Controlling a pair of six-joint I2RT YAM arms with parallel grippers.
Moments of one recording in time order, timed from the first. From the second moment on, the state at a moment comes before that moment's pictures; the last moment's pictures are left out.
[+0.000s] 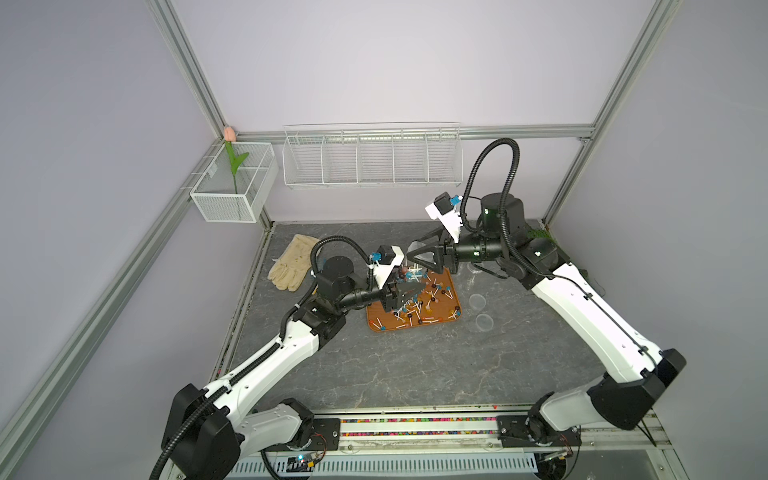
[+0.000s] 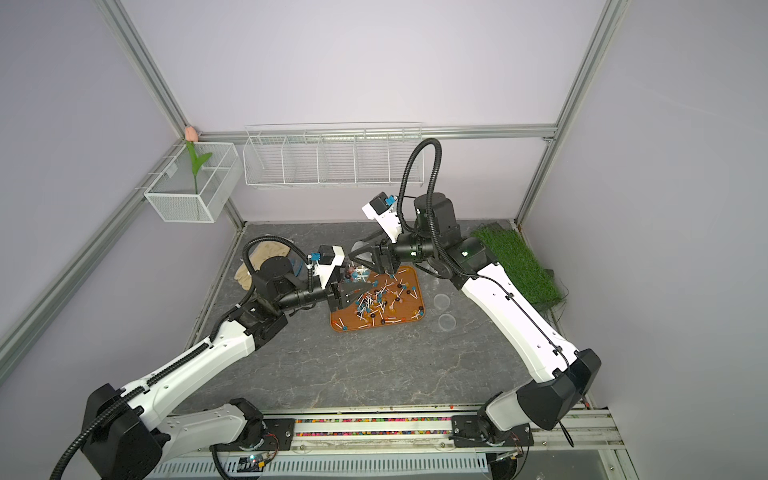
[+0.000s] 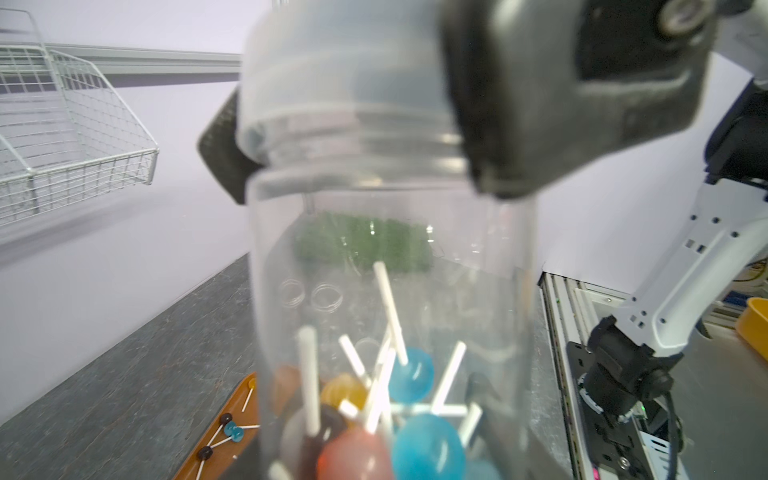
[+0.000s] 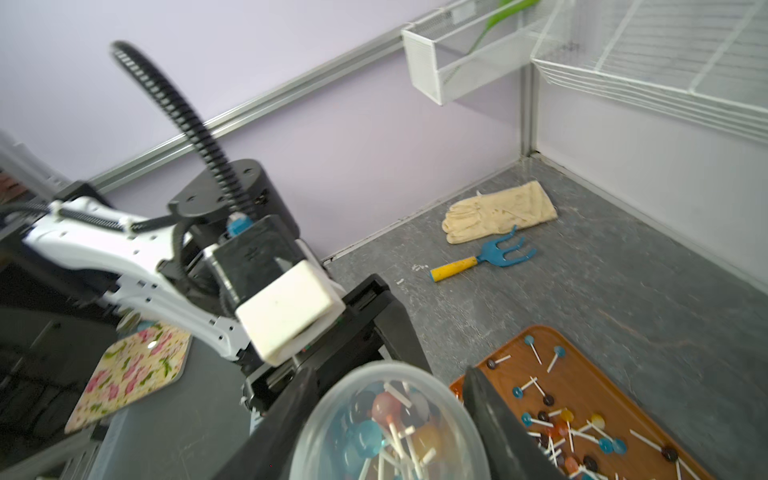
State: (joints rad) left arm -0.64 1.17 0.88 0.23 0.68 -0.01; right arm 0.62 1.47 1.67 -0.58 -0.79 0.02
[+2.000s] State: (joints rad) left arm -0.64 1.18 0.83 0.32 0.58 -0.05; right arm 0.71 1.49 1.74 -0.67 -0.42 0.27
